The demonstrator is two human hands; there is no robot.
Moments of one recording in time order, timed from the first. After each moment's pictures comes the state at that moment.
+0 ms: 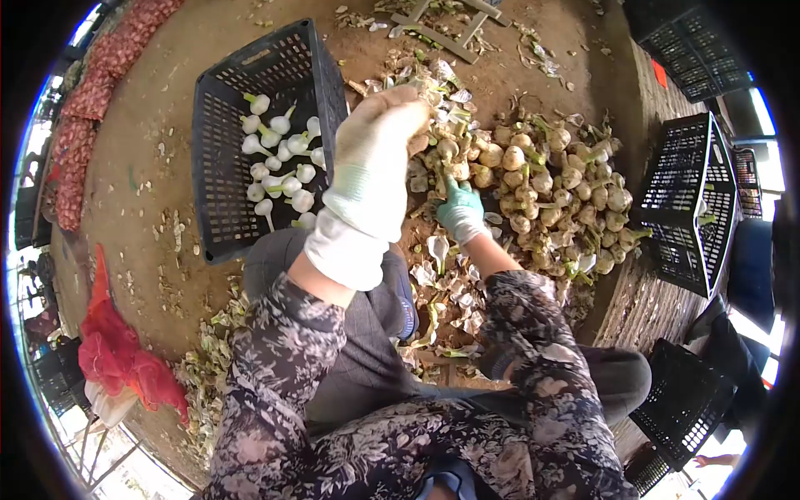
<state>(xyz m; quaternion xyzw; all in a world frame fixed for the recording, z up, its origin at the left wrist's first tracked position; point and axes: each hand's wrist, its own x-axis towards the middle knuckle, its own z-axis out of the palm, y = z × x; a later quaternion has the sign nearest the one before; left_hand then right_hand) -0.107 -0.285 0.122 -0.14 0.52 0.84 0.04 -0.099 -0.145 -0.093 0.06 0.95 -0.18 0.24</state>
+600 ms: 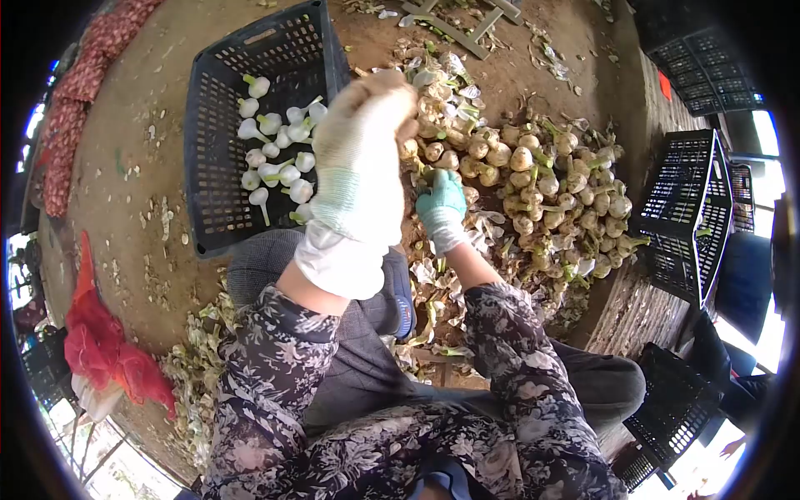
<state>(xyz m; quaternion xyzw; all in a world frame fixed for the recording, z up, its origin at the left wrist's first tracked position) -0.104 -0.300 0.115 -0.13 0.48 0.87 -0.05 -0.089 -0.182 -0.113 0.07 0.94 -0.32 0.02</state>
